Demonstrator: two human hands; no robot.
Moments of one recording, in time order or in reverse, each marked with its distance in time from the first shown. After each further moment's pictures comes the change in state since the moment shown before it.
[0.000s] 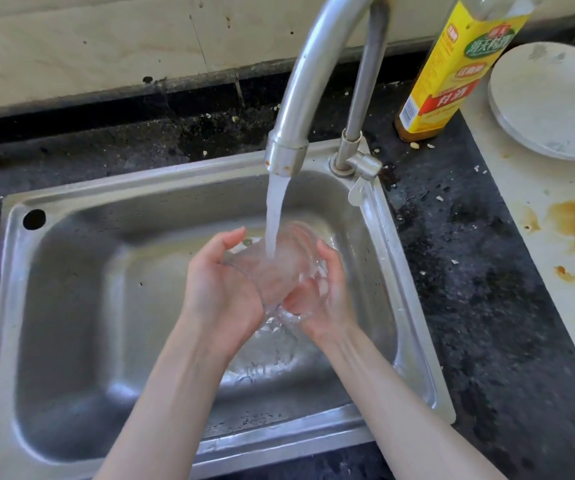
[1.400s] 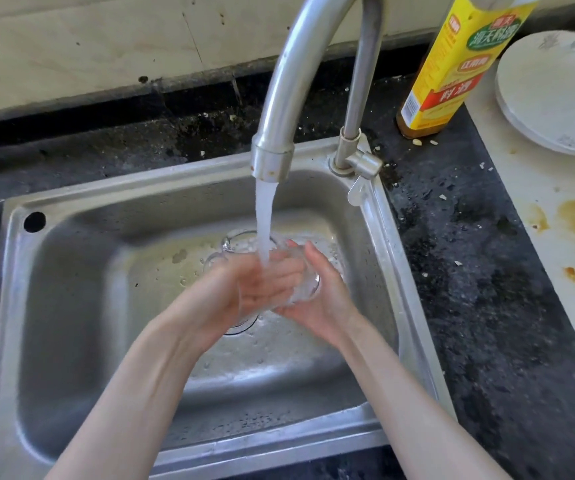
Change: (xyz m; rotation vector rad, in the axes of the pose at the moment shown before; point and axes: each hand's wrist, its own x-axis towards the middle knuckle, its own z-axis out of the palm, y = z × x) left_hand 0.009 0.011 -0.007 0.759 0.148 -0.038; right_hand 0.014 -0.006 -0.024 -0.319 0.025 0.137
